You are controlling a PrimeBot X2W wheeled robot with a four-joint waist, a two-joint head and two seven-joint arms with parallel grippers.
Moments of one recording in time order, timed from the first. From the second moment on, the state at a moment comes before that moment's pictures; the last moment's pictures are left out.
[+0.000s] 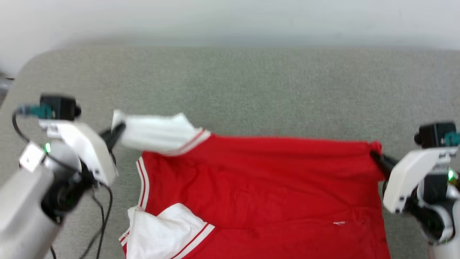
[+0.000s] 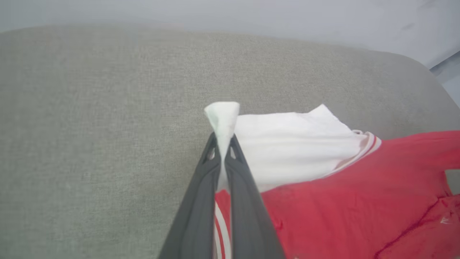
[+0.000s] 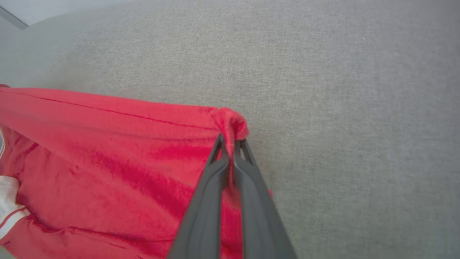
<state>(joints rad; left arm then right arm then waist) -0.58 0.72 -0.62 0.23 -1.11 0.07 0.26 -0.26 -0.20 -0.06 0.07 0.40 0.13 0.66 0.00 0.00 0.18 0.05</state>
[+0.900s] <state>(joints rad) -0.14 0.62 -0.66 0.15 -1.16 0.15 0.01 0.10 -0.08 -0.12 0.03 0.44 0.13 0.36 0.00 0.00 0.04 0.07</state>
